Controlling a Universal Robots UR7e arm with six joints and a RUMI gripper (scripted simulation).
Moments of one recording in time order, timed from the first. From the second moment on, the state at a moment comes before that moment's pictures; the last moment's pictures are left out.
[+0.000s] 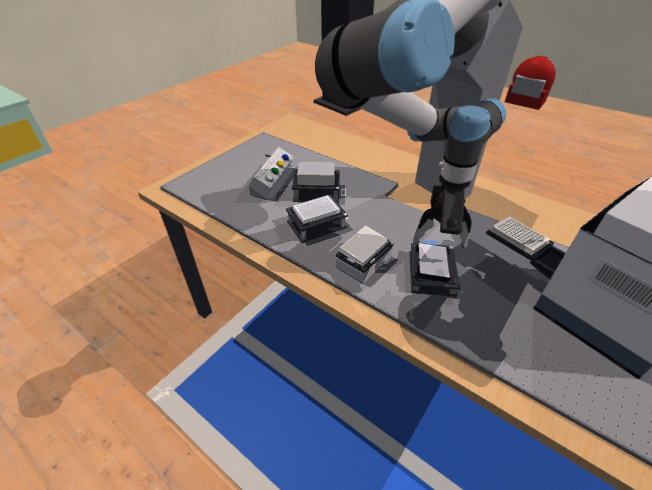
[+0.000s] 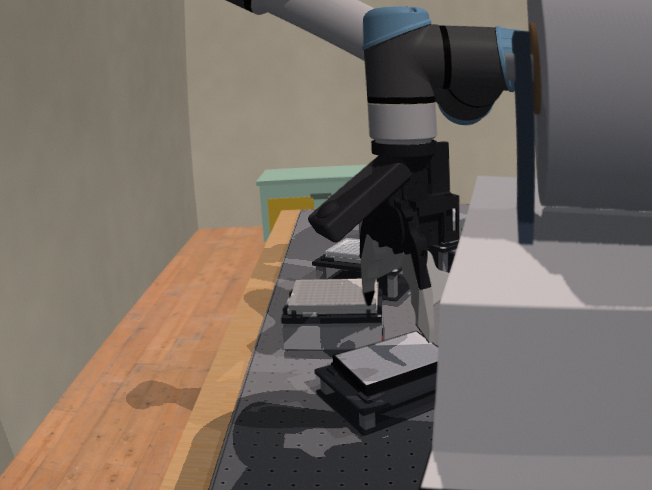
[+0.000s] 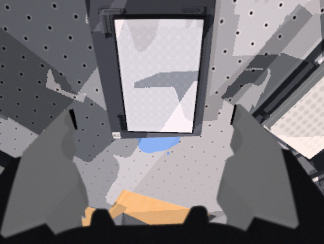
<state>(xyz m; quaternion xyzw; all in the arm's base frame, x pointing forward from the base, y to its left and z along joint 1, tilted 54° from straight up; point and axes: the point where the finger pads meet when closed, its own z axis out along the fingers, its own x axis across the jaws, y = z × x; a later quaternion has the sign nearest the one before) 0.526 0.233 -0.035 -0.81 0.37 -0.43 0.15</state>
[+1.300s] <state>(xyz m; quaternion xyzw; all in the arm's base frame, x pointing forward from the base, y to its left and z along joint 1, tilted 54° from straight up) 0.499 0.235 -0.015 -0.81 0.37 -0.43 0.15</state>
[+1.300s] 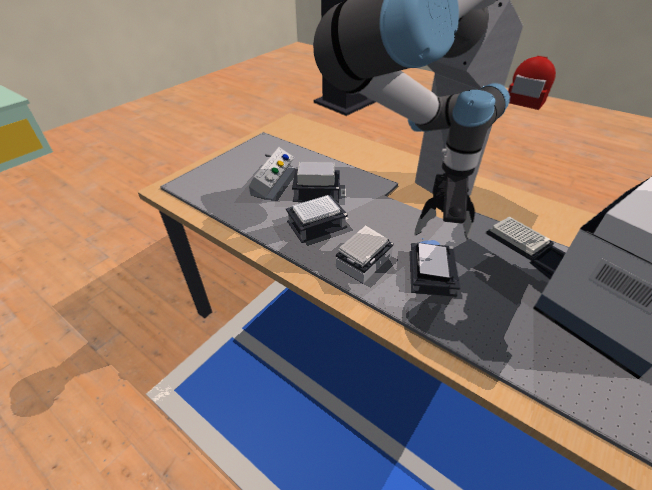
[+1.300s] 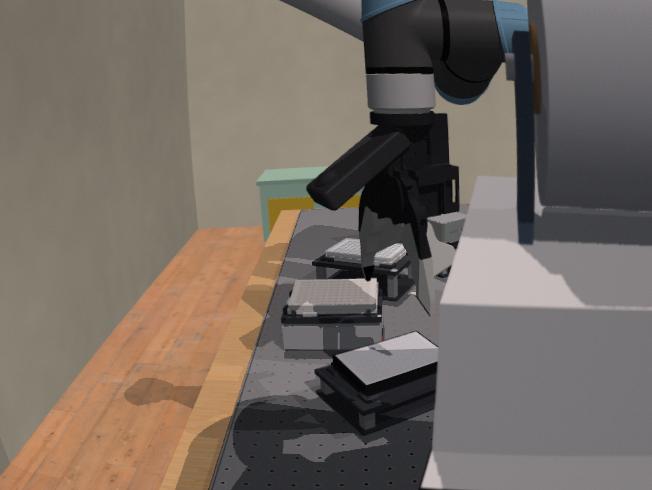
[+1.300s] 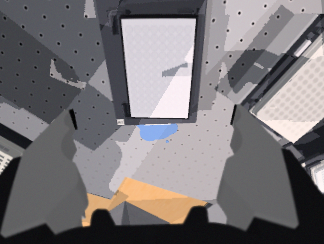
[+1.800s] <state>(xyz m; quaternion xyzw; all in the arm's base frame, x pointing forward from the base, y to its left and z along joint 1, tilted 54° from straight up) 0.485 0.240 -0.010 -0.82 0.36 -0.43 0.14</state>
